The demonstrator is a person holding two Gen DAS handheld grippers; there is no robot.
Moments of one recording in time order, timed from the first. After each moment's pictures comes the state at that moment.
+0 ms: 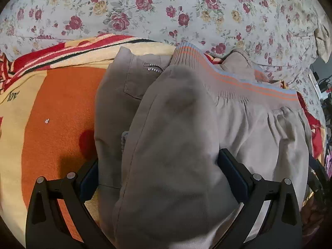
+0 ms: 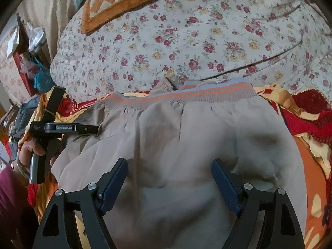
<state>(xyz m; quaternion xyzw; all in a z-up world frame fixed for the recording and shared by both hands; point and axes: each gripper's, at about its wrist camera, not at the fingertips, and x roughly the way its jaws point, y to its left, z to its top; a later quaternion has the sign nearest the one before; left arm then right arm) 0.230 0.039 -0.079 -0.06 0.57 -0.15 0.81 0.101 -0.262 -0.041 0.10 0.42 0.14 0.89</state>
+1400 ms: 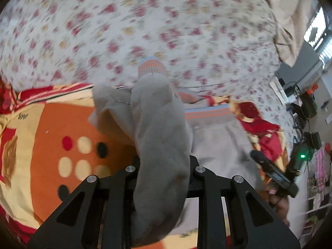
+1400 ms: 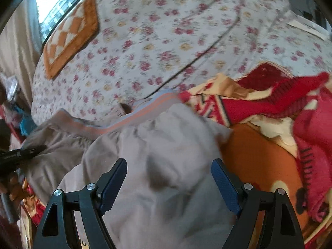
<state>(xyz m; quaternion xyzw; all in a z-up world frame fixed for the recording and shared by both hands) 0.168 -0.047 0.067 -0.07 0.50 -0.20 0.84 0.088 -0.368 -0.037 0.22 0.40 0.04 0.89</state>
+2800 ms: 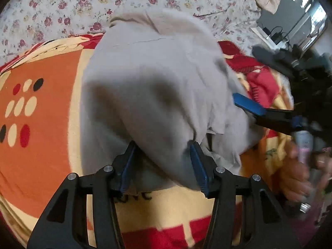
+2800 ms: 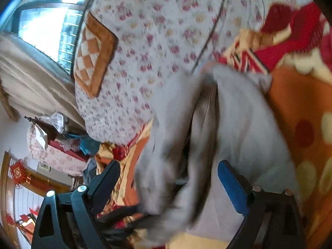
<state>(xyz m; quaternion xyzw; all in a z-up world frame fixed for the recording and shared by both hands) 0.061 -0.137 -0.025 -0.01 0.53 -0.24 0.81 0.055 -0.358 -0.032 0.44 0.42 0.19 0.77</state>
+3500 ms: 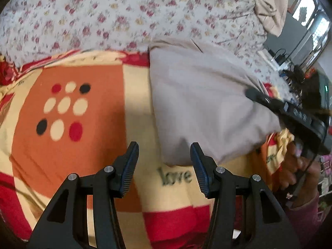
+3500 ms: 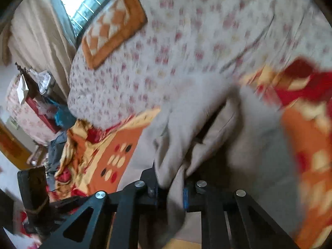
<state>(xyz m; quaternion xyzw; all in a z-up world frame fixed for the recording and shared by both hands) 0.049 -0.057 0.013 -0.05 0.49 -0.22 0.84 0.038 -0.309 0.012 0.25 0.38 0.14 0.88</state>
